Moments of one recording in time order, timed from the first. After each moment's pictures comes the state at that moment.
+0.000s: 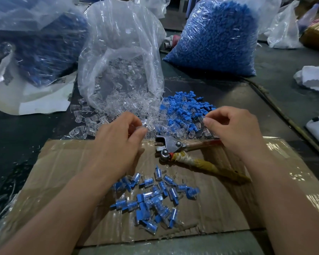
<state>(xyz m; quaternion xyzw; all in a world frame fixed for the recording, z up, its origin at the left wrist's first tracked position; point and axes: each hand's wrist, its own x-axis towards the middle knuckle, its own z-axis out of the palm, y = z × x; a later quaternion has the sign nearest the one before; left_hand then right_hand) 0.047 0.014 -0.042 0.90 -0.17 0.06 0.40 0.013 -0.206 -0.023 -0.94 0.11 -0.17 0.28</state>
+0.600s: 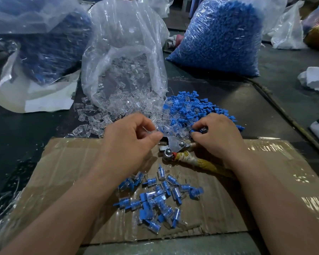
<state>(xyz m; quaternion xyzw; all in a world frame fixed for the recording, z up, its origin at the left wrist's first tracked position) 0.038 0.011 -0.037 0.84 -0.16 0.02 0.52 0.033 -0.193 -0.043 -0.99 0.08 -0.07 0.12</state>
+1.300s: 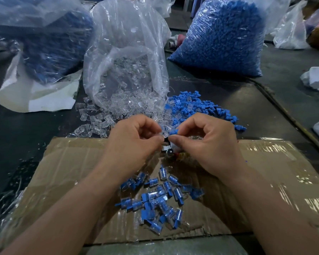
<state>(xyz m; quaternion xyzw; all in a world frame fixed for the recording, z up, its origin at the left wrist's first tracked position) 0.035 0.009 -0.031 0.80 -0.13 -0.06 0.58 -0.001 -0.146 -0.022 -0.87 -0.07 -0.18 0.45</state>
